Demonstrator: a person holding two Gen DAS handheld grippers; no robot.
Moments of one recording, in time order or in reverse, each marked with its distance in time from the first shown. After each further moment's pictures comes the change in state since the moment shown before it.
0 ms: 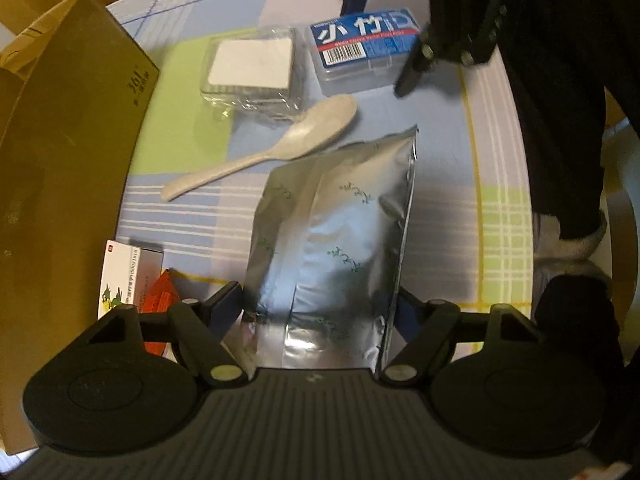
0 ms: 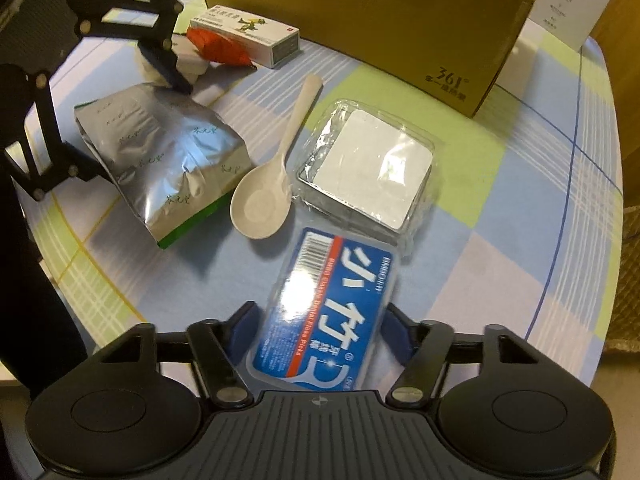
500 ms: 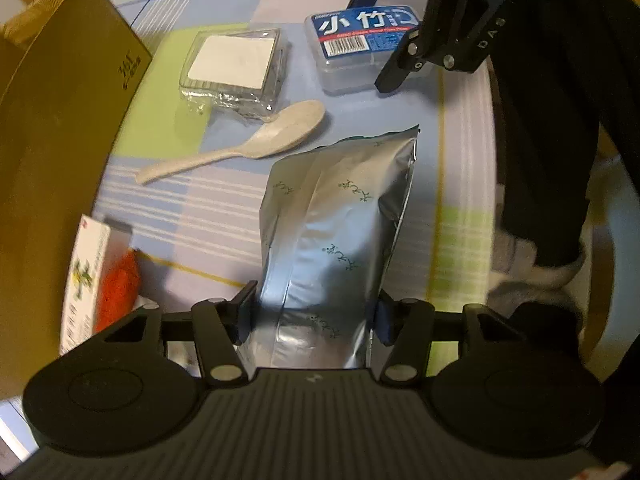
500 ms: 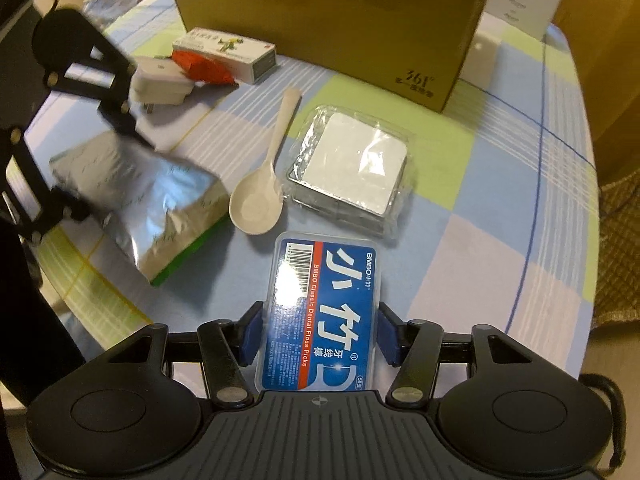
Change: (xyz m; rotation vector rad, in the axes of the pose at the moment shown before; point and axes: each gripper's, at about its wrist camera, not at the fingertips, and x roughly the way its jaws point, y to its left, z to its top) left arm -0.008 -0.019 0.007 -0.145 0.020 -0.040; right arm -0.019 0.008 -0.015 0.098 -0.059 -0.046
